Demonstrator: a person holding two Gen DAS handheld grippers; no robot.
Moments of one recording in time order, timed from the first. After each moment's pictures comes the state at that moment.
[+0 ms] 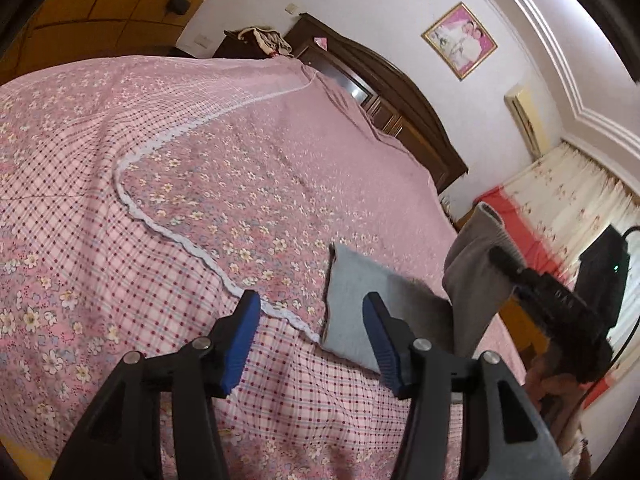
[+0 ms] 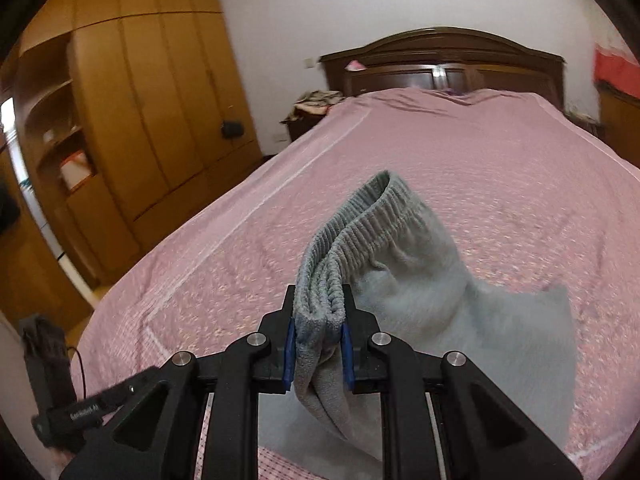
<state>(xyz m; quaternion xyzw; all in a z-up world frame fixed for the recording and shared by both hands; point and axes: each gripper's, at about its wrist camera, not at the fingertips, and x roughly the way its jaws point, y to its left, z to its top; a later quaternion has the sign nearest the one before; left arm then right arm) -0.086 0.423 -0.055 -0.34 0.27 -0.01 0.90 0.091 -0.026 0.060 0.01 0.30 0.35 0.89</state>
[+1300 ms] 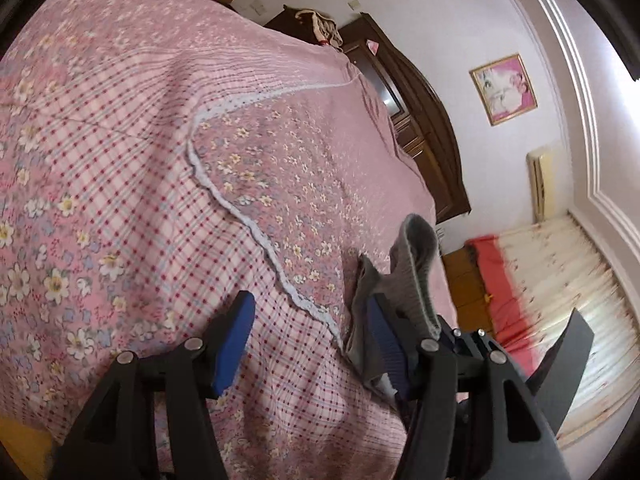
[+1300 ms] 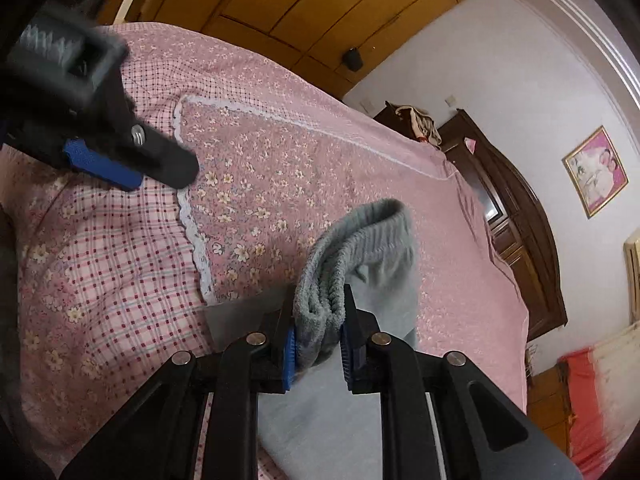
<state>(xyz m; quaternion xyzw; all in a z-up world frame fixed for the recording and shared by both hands) -0.095 0.470 -0.086 -0.48 0.27 0.00 0.84 -0.011 0.117 -0.030 -0.46 0.15 0.34 0.81</state>
